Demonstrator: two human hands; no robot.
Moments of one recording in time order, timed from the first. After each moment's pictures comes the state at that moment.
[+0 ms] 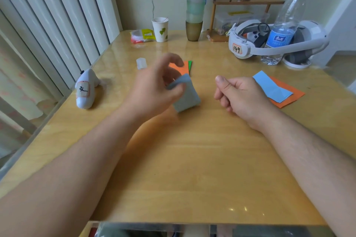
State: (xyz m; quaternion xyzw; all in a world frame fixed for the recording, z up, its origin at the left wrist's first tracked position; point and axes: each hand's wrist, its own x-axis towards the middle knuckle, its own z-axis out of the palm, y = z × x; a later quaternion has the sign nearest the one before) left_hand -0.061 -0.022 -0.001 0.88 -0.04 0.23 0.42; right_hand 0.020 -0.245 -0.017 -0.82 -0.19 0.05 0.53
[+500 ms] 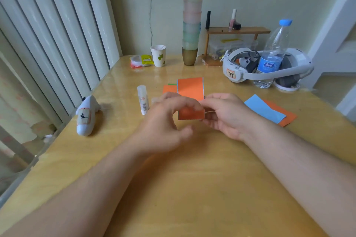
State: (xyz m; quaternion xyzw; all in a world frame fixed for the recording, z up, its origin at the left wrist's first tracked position) left_hand -0.059 -0.028 -0.010 0.87 -0.20 0.25 0.37; right_hand 0.023 -0.204 0.013 -0.70 -0.08 0.21 0.68
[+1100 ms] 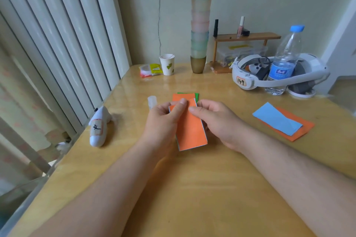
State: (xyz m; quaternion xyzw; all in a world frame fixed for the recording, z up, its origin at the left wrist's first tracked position) left_hand -0.032 -0.024 -0.013 0.63 0.09 0.15 0.76; right_hand 0.028 -0.170 -0.002 -0.73 -0.24 0.18 0.62
